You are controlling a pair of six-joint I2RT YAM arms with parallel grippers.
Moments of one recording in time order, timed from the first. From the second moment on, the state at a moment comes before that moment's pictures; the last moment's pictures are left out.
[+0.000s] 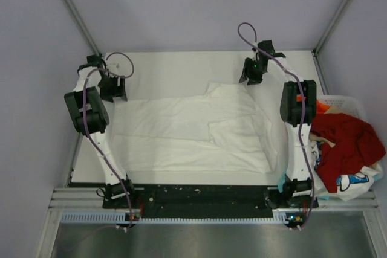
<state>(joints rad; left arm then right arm) 0.31 2.24 1.86 -0.88 0.24 0.26 0.13 2.37 2.01 -0.68 -0.27 0.30</state>
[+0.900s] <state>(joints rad) 0.30 2.05 1.70 -0.99 0.41 0.38 0.14 2.05 1.59 -0.63 -0.58 0.34</state>
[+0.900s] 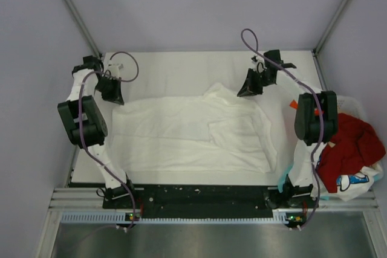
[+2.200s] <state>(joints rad) 0.29 1.73 1.28 -0.94 0.18 0.83 0.15 1.51 0.92 -0.77 -0.35 0.37</state>
